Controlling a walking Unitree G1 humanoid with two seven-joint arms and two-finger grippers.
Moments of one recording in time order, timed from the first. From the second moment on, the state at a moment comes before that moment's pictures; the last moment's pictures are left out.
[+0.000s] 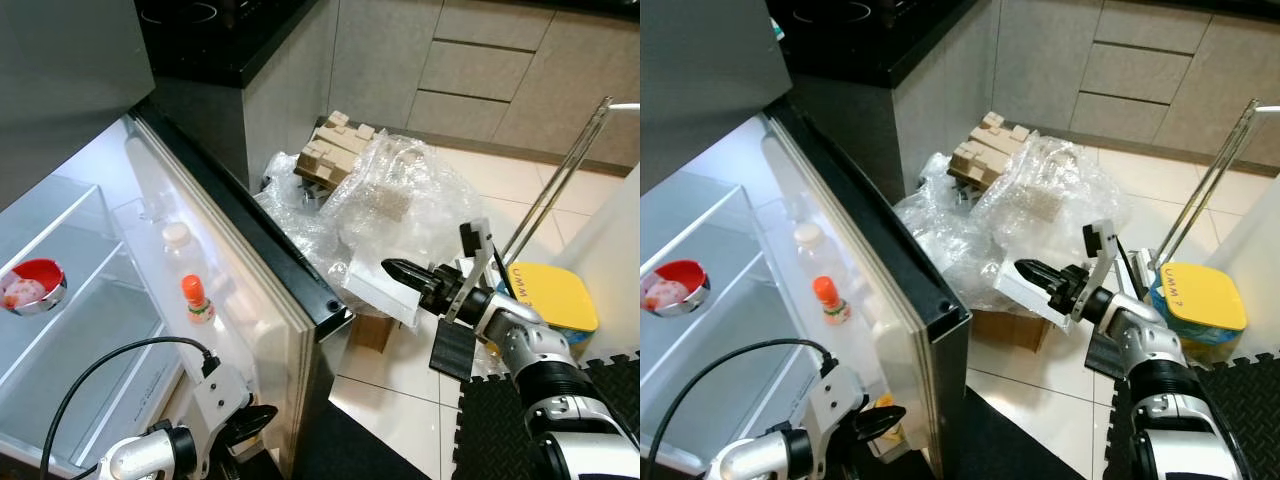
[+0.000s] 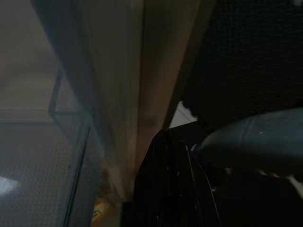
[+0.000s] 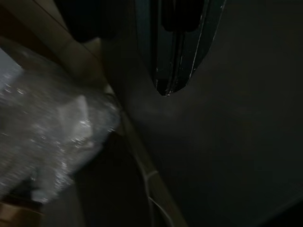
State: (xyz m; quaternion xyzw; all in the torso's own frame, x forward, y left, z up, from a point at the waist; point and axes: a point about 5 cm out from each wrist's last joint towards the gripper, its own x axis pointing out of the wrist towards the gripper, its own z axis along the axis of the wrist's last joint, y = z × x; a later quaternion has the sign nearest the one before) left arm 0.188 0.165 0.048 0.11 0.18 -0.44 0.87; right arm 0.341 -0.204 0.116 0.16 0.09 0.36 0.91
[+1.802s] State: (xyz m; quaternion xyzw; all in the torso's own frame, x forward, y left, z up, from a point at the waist) left arm 0.120 0.245 0.023 -0.01 0.41 -0.40 0.82; right arm 0.317 -0.204 0.084 0.20 0.13 0.39 0.89
